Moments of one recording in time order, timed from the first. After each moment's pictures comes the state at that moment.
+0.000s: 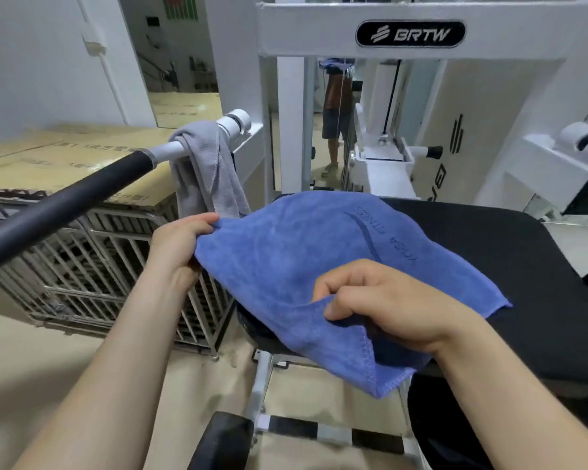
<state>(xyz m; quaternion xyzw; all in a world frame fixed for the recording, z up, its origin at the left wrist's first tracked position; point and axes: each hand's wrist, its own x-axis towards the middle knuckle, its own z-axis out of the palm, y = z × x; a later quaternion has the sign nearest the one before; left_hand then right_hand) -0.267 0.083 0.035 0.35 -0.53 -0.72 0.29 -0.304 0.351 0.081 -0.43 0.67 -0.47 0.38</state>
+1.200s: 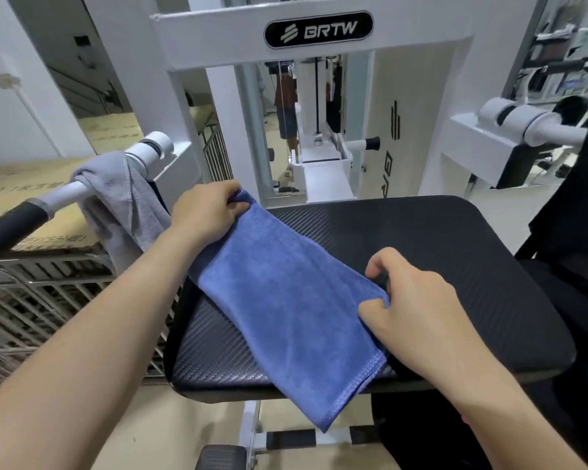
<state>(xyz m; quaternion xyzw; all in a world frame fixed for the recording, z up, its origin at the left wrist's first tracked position) -0.404 0.122 0.070 0.11 -0.97 -0.07 0.21 -0.333 0.424 0.058 -0.20 0.93 -0.31 -0.05</state>
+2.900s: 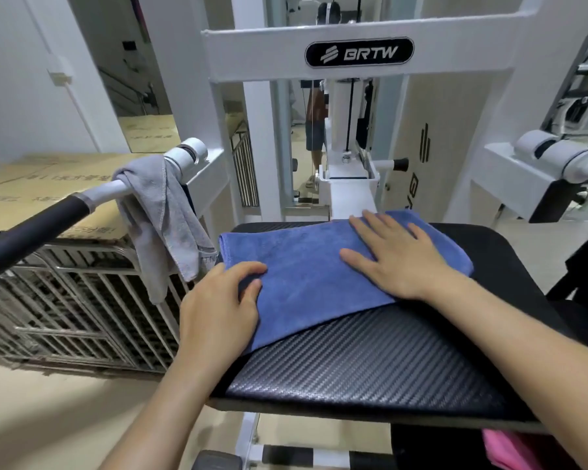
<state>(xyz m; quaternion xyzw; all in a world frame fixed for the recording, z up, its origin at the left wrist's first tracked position) -0.284 0.195 0.033 0.22 -0.91 -0.20 0.31 -0.459 0.386 0.046 -0.33 0.94 -0.06 0.00</state>
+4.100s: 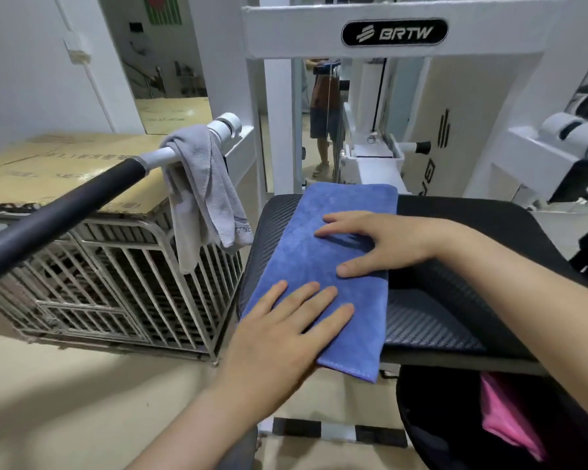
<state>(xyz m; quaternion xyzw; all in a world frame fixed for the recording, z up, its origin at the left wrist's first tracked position) -0.203 0.207 -0.007 -0.13 -0.96 0.03 0.24 -0.402 0.342 0.084 -0.51 0.83 -0.12 0.19</state>
